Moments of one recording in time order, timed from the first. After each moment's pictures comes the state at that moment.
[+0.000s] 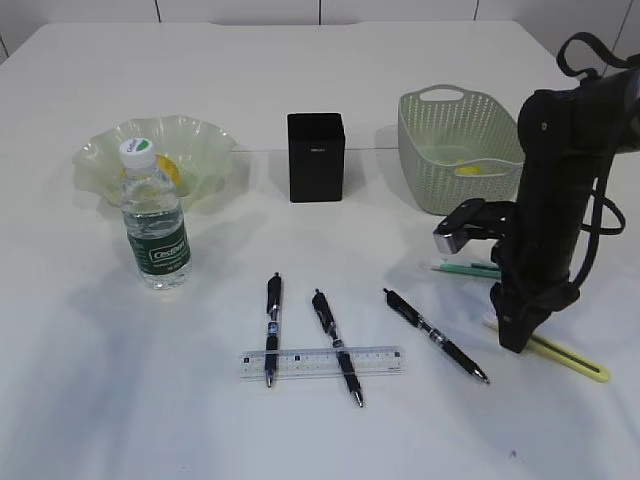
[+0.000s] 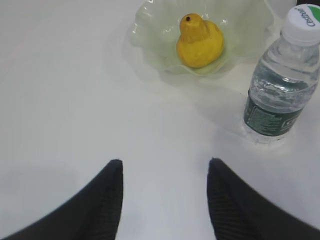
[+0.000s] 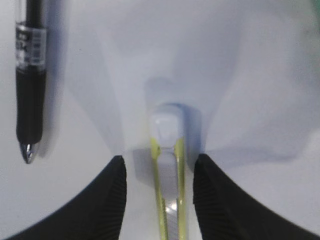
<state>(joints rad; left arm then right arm) -0.02 1.09 -0.63 0.02 0.24 0.13 0.15 2.11 -1.40 0.04 1.11 -0.74</state>
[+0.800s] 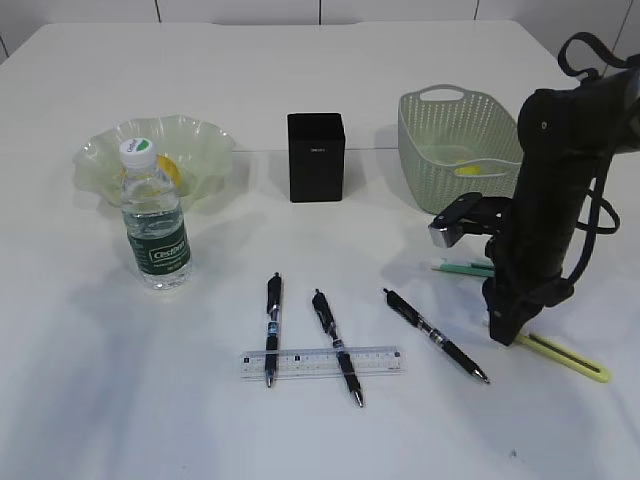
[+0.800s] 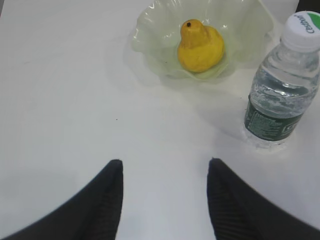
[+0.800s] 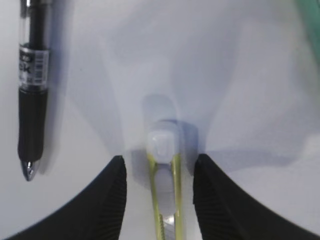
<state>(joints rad) -0.02 1.09 -0.63 0.02 0.22 0.13 0.15 2.11 -1.40 0.06 1.07 -0.74</state>
